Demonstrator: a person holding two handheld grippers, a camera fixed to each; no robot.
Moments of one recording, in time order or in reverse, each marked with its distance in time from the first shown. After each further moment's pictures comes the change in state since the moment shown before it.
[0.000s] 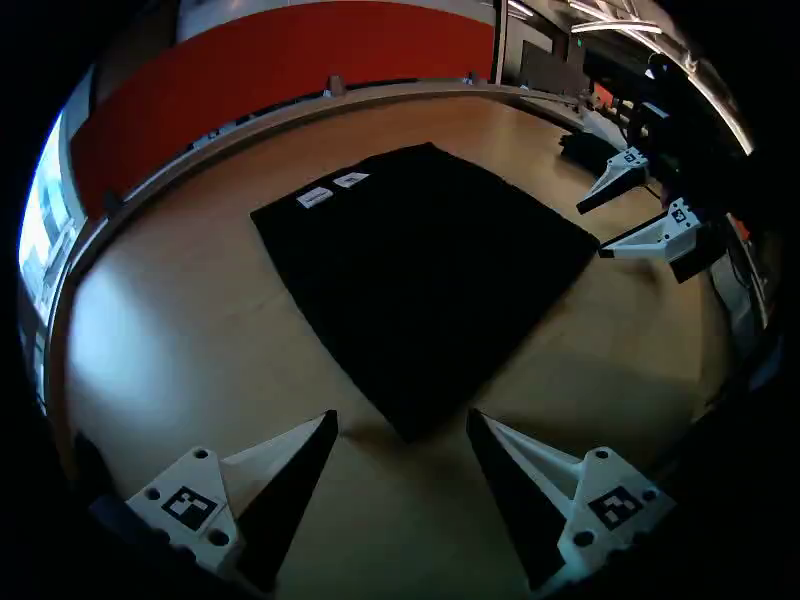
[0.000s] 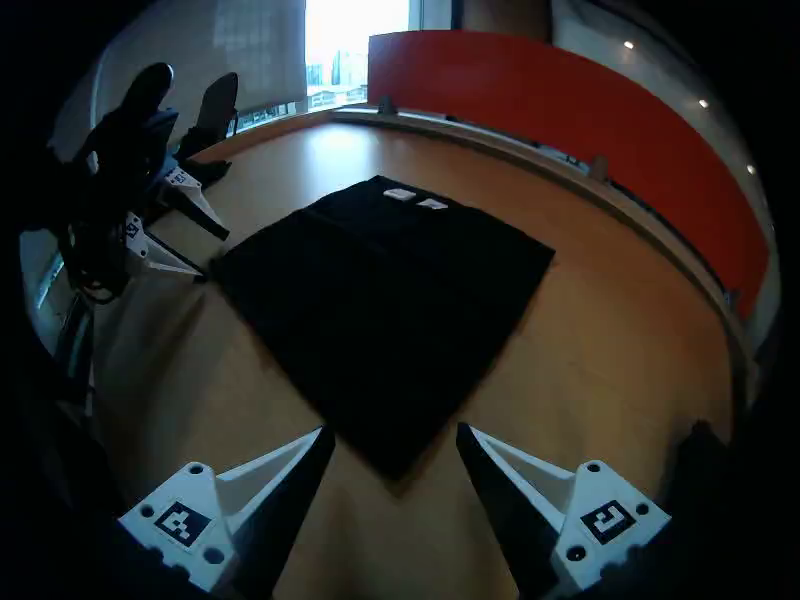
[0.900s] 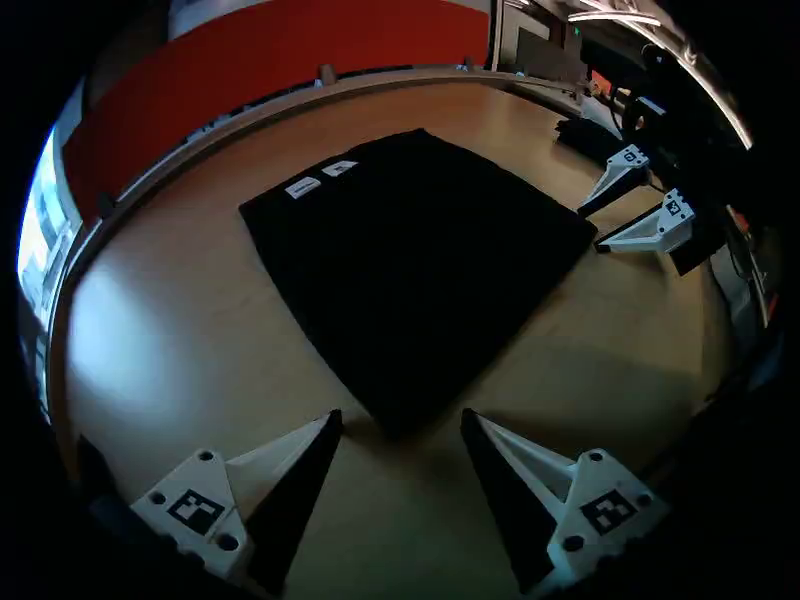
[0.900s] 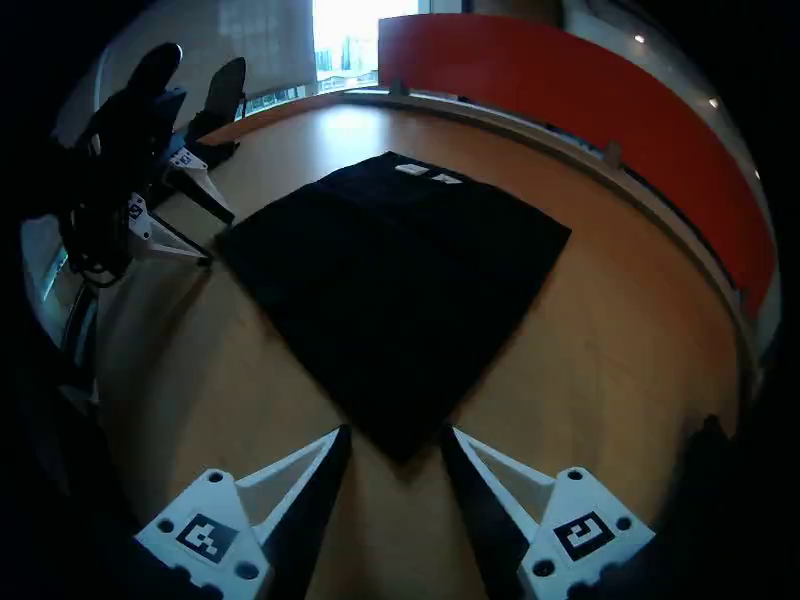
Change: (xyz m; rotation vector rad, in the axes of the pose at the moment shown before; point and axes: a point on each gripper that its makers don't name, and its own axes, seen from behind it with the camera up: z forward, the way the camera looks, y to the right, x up) left arm -0.004 0.007 0.003 -0.001 -0.045 0.016; right arm -0.016 -0.004 0.002 0.036 -0.059 -0.007
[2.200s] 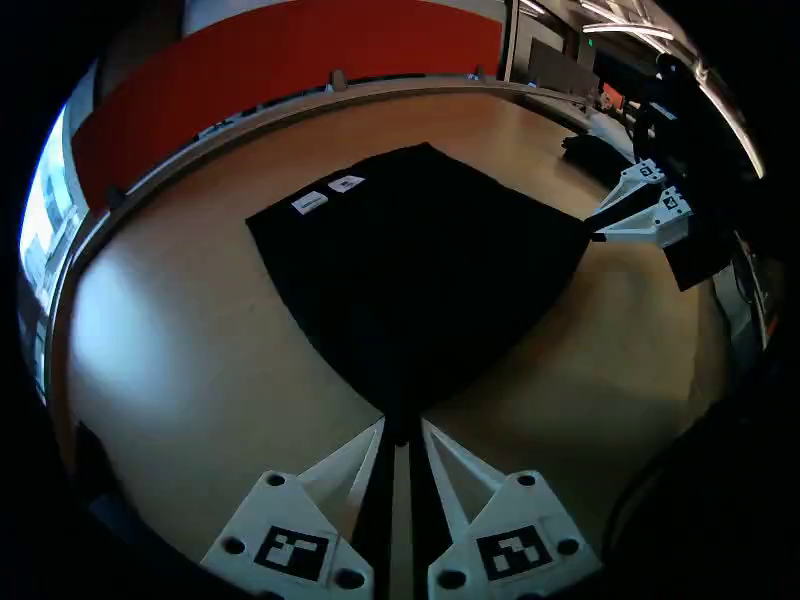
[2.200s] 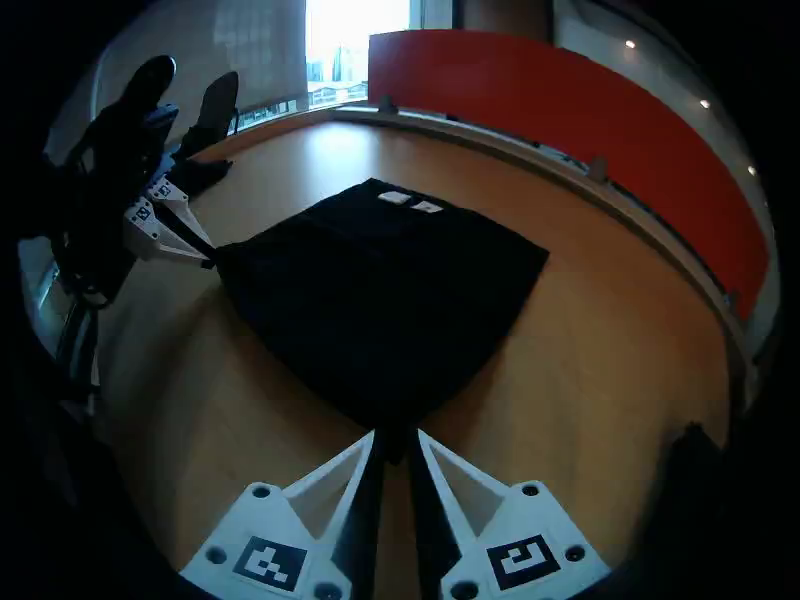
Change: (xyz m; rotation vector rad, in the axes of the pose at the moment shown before) left arm 0.017 0.009 -0.017 0.015 0.018 -0.057; right arm 0.023 0.008 -0.018 -0.039 0.060 0.011
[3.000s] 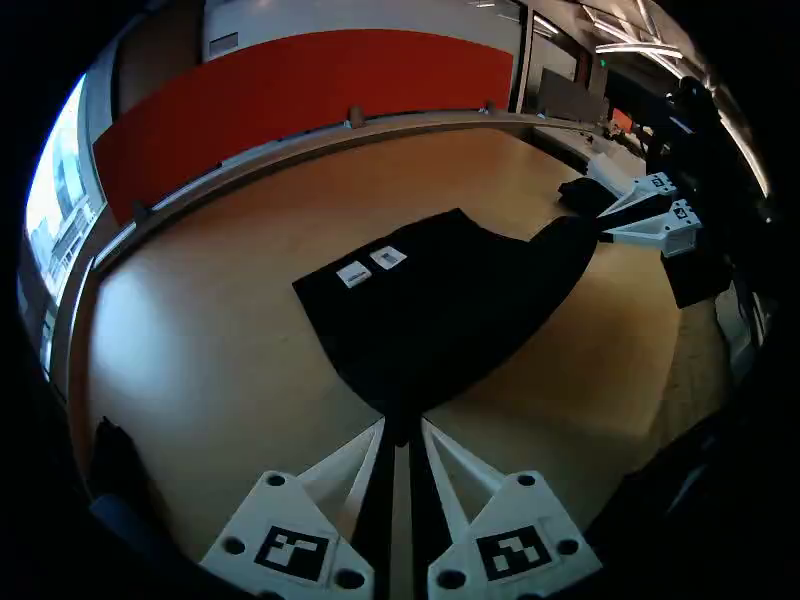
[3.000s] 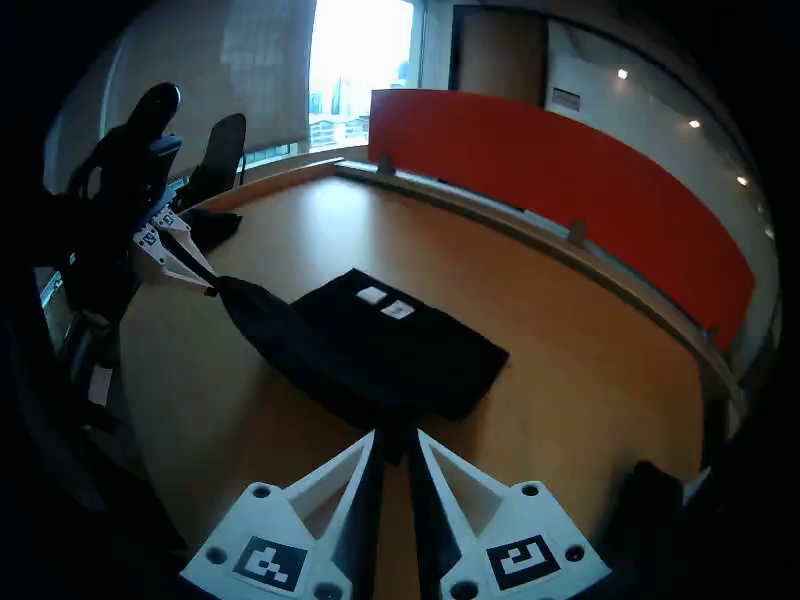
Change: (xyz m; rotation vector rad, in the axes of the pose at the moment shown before) left arm 0.040 0.003 -0.076 0.029 0.060 -0.043; right arm 0.069 -0.005 -0.070 -0.033 0.142 -0.019
